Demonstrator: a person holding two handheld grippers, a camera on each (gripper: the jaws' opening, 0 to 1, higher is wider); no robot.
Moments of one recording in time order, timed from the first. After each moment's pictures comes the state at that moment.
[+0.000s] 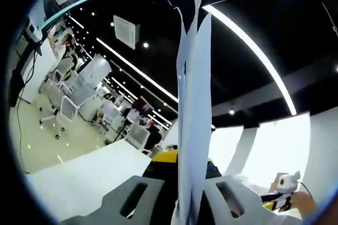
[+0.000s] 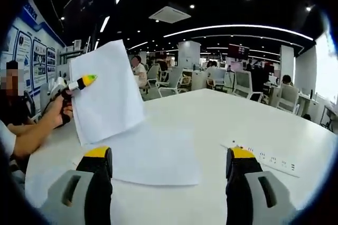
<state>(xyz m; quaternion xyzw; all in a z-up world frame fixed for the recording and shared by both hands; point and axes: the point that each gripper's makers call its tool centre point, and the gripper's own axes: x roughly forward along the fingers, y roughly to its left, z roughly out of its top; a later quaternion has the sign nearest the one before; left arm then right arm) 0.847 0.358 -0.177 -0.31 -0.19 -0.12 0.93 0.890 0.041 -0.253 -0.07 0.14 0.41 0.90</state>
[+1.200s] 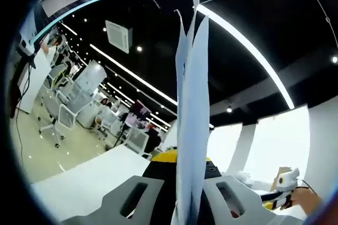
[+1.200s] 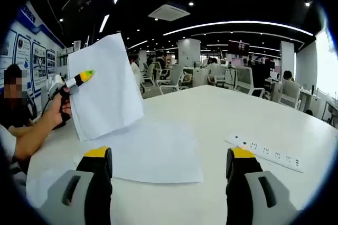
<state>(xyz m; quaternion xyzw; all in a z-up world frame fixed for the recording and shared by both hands) 0.841 0.359 -0.167 -0.28 -0.20 -0.13 0.93 0.890 0.043 -0.264 -0.06 0.16 0.42 0.89</state>
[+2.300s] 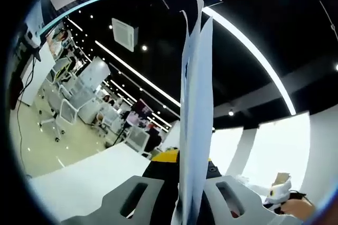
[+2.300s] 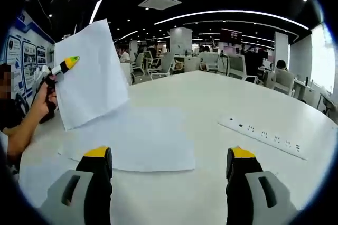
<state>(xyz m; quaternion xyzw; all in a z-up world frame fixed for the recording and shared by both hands) 0.842 0.361 -0.170 -0.30 -0.20 -0.12 0.93 0.909 0.032 -0.305 -0.07 0.20 0.38 0.90</state>
